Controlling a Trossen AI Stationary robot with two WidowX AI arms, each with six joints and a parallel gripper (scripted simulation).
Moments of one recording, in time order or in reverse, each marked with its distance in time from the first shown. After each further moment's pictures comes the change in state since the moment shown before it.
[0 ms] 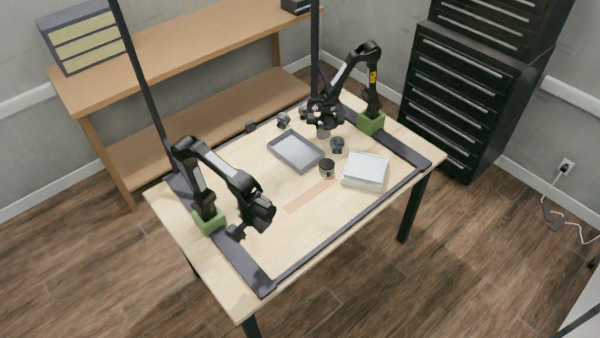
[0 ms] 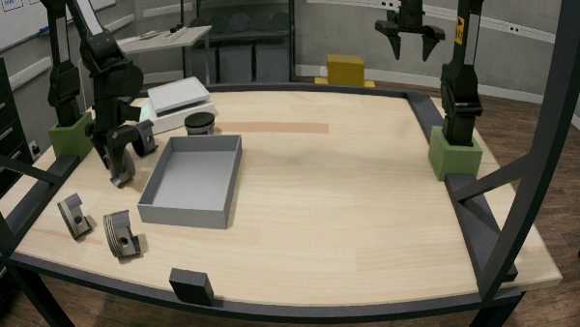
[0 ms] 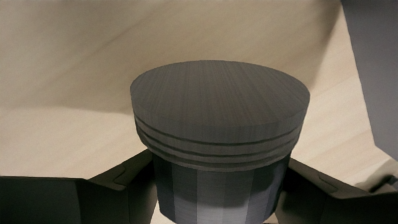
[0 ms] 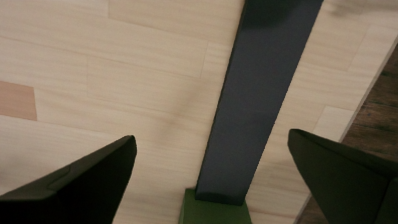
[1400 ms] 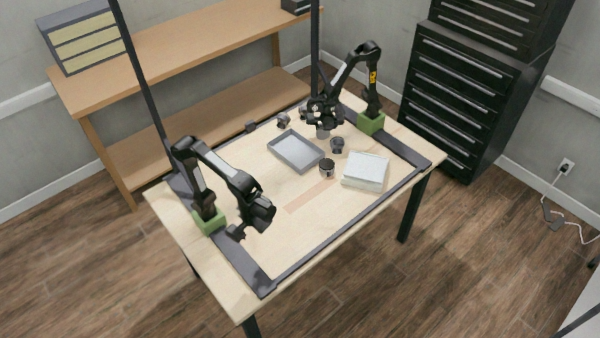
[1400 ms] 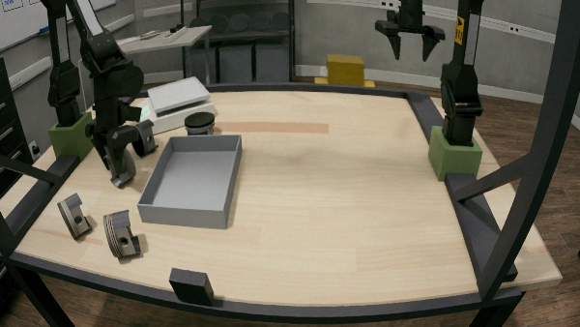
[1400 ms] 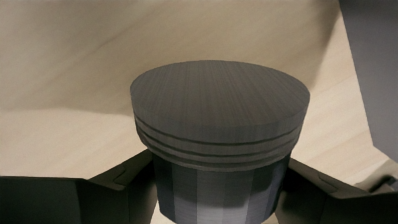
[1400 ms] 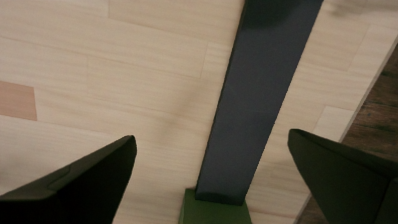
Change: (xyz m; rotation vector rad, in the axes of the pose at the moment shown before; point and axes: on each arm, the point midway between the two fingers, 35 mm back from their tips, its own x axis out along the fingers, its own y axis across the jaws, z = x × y) left arm 0.001 -0.001 0.000 0.001 -0.001 -0.005; right arm 0.000 0.000 0.000 0.000 0.000 0.000
